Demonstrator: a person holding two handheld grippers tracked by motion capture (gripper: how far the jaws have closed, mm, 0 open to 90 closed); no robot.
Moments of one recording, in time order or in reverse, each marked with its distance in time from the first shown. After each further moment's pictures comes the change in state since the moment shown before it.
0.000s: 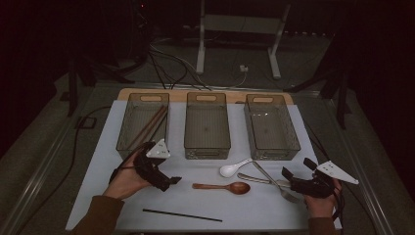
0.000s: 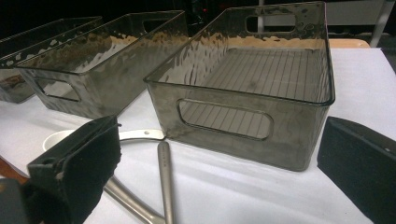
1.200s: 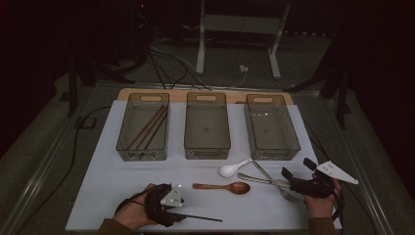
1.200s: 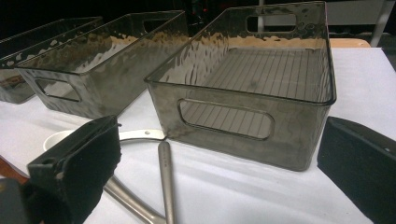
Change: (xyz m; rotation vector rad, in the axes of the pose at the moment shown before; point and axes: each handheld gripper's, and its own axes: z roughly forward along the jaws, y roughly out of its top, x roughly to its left) left arm -0.070 -0.045 0.039 0.161 -0.187 0.252; right arm 0.000 0.000 0.000 0.000 0.000 0.003
